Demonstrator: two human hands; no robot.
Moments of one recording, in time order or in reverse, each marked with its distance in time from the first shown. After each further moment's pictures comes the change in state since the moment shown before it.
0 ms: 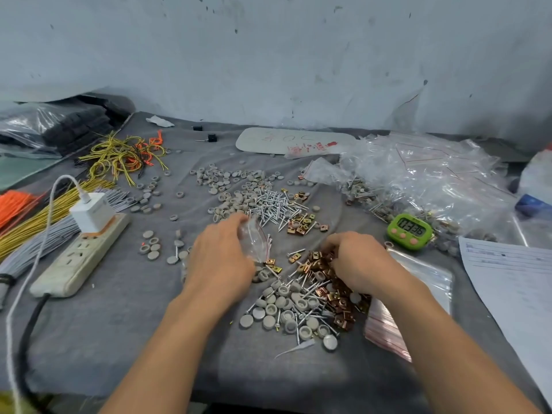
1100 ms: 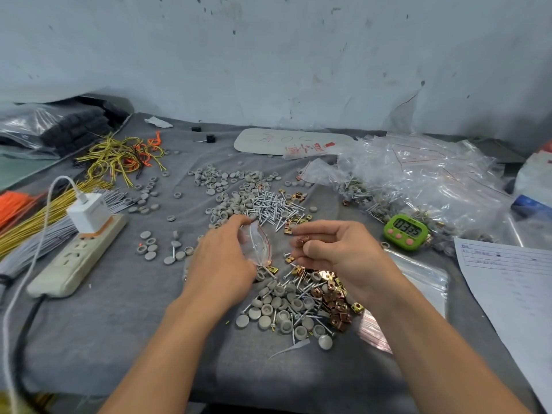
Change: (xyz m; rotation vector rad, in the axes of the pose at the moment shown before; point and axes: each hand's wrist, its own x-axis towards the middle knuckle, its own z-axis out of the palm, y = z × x) left_hand -0.001 -0.004 0.009 -0.062 -0.019 0.017; right_hand -0.006 -0.004 0.015 1.447 -0.042 -0.198
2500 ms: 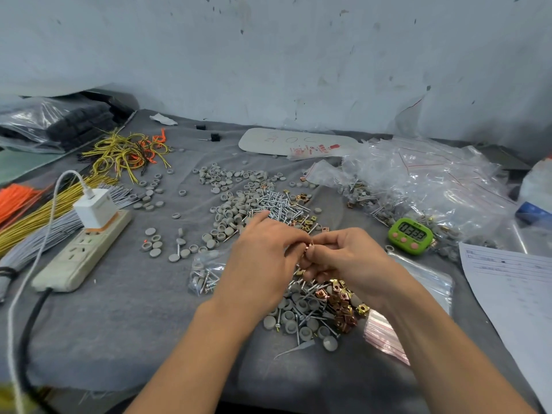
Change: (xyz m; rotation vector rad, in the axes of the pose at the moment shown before) left_hand -0.014 0.042 0.000 -0.162 0.111 0.511; right_hand -0.002 -0.001 -0.004 -0.207 -0.110 0.026
